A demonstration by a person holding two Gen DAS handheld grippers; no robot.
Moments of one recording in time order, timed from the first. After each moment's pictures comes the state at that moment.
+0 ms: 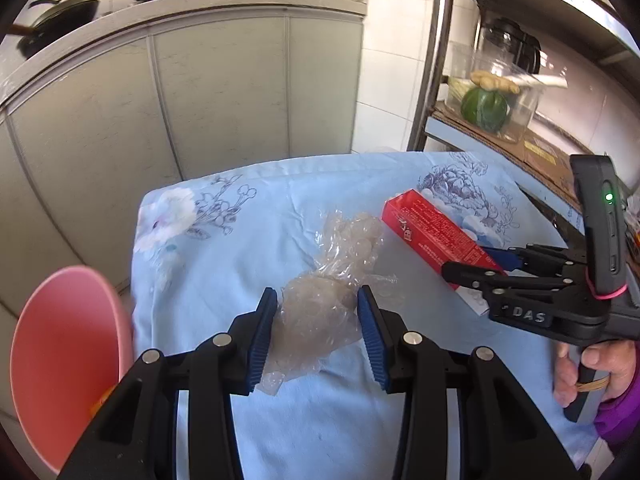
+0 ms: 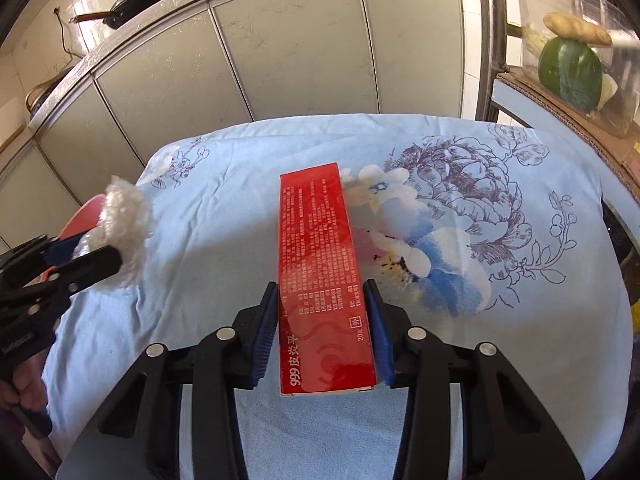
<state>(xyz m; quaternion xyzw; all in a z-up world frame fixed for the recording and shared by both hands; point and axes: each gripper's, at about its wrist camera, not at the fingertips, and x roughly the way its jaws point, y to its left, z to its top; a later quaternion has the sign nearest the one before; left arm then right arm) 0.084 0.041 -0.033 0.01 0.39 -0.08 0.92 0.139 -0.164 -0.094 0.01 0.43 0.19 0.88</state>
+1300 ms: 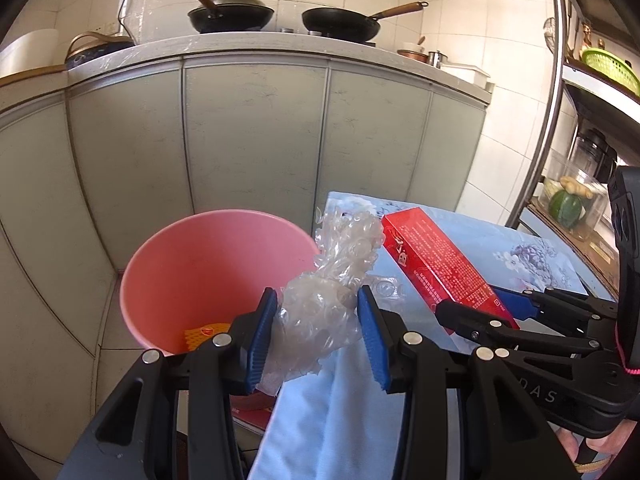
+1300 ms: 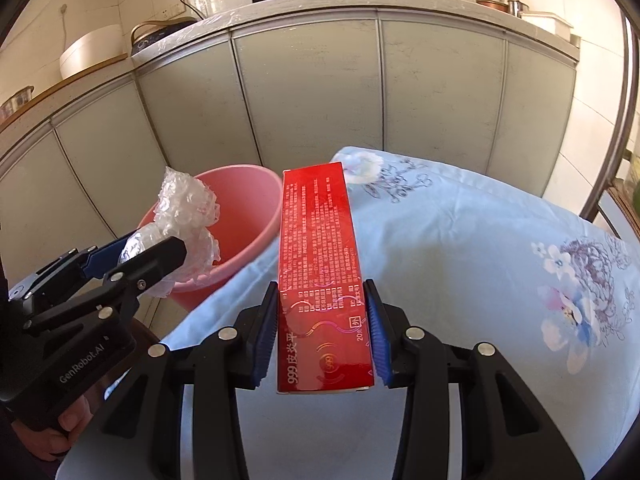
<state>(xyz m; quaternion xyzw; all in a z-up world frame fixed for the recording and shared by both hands) -0.043 0.153 -0.008 -0.09 0.30 0.12 0.94 0.044 -0.002 -0.034 -0.07 0.37 0.32 0.87</state>
